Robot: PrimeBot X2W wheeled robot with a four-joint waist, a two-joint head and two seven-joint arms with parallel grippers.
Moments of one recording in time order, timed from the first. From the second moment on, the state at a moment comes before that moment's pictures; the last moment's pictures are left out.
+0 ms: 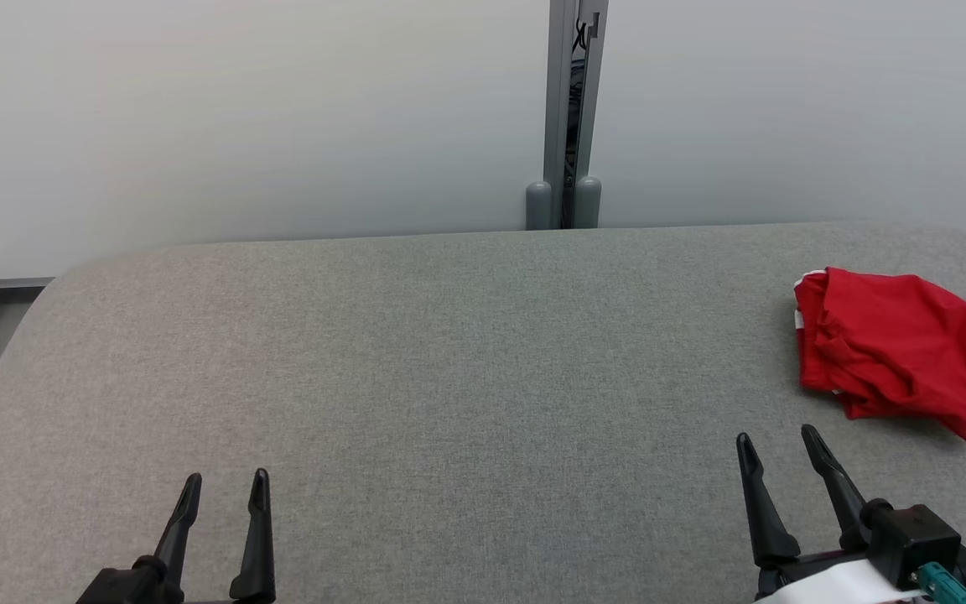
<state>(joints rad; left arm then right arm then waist) 0.14 0.05 -0.02 0.12 -0.26 -0.07 -0.26 0.03 -0.05 0.13 0.16 0.19 0.13 -0.26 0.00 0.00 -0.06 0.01</state>
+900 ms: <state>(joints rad) 0.15 0.04 0.02 0.16 -0.58 -0.07 -0.19 -0.01 -0.05 0.13 0.26 0.55 0.13 -0.17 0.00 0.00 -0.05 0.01</state>
